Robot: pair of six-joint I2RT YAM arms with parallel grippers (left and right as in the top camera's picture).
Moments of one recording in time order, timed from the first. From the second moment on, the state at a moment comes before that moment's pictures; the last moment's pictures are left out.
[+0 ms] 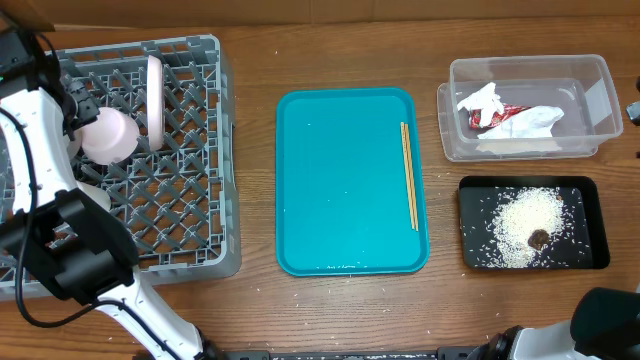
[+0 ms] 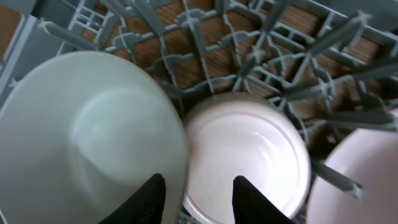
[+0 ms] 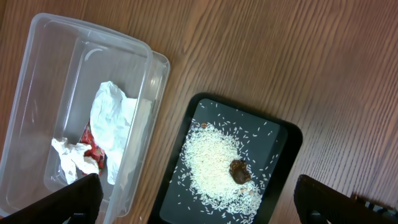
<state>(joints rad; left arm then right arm) 0.48 2.10 1.96 -0.97 -0.13 -0.07 -0.49 1.66 1.93 -1.49 0.17 0.76</state>
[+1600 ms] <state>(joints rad) 0.52 2.13 1.96 -1.00 -0.08 -0.04 -0.49 1.66 1.93 -1.49 0.17 0.76</state>
